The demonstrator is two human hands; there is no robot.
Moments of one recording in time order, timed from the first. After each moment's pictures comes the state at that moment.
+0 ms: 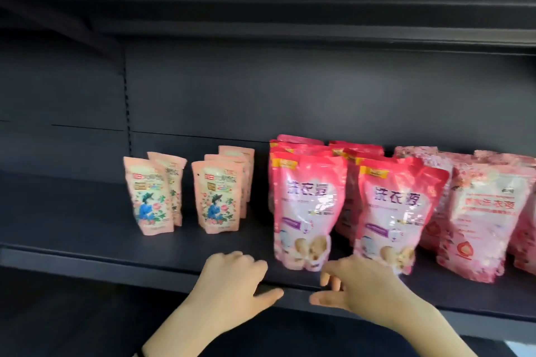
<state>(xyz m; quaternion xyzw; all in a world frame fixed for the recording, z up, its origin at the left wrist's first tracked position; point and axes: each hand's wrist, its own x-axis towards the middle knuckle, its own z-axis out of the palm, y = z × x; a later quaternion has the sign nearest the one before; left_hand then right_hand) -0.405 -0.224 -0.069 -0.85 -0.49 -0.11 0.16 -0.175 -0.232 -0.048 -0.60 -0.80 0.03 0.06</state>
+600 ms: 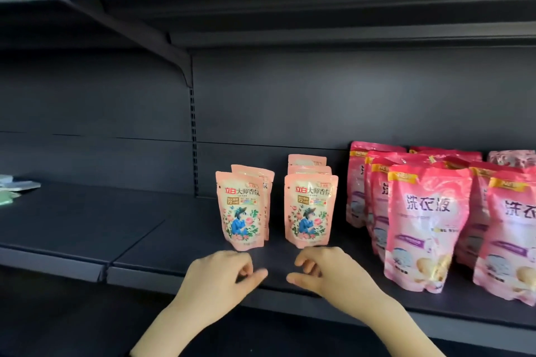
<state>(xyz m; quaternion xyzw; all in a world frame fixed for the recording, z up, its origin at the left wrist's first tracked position) -0.622 -0.191 -0.067 -0.78 -0.58 -0.22 0.05 -0.397 -0.178 -0.059 -0.56 -0.79 0.13 0.22</state>
